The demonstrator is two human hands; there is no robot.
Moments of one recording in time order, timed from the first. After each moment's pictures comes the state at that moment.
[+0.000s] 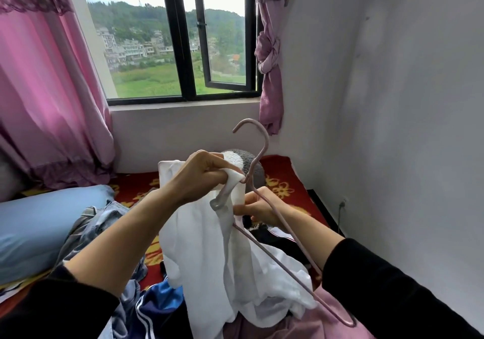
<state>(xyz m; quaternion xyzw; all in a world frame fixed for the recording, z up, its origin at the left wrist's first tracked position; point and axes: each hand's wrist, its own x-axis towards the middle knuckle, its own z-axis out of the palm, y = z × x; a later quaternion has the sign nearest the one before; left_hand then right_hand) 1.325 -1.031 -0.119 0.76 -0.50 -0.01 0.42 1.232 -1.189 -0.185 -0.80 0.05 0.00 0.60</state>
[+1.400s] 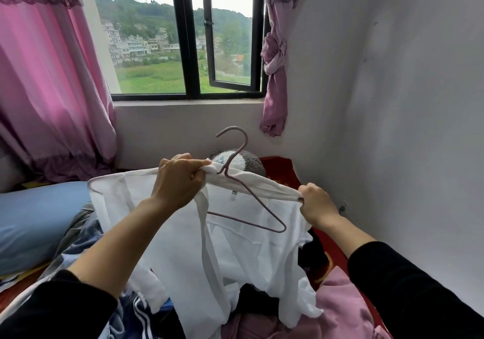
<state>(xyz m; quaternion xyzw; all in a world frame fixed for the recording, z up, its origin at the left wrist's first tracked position) 1.353 -1.003 -0.151 0.84 -0.37 0.26 0.30 1.217 -1.269 -0.215 -0.95 0.25 -0.12 0.12</state>
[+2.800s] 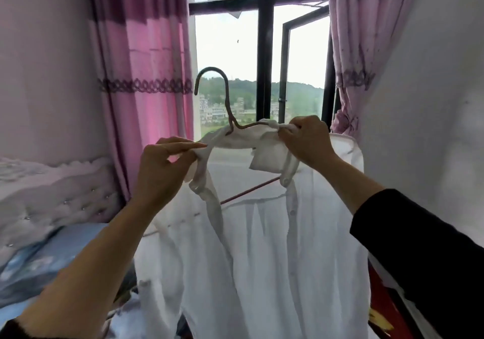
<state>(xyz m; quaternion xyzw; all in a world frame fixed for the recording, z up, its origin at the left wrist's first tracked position) 1.325 -0.884 0.012 0.73 -0.26 0.38 0.50 1.333 -1.147 0.056 -0.85 -0.03 -0.45 0.27</state>
